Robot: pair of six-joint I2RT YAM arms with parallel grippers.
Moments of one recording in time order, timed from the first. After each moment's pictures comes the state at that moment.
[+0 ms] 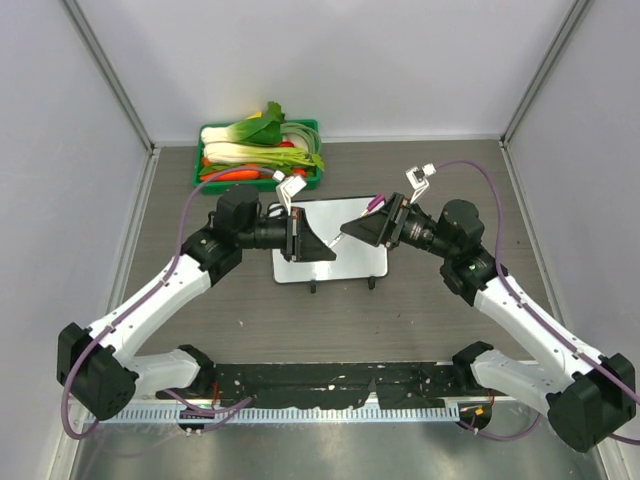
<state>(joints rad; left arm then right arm) -0.61 1.18 1.00 -0.14 0.79 -0.65 0.49 0.98 0.76 0.23 -0.57 0.94</state>
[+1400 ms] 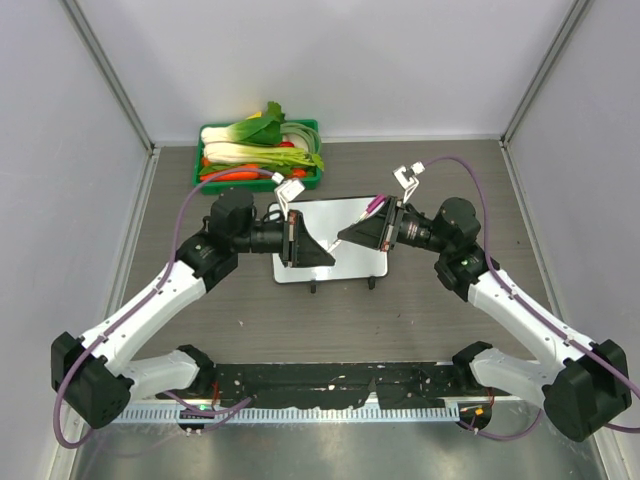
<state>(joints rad) -0.61 1.13 0.98 -0.13 0.83 -0.63 0.49 1.05 0.76 0.40 -0.78 0.99</state>
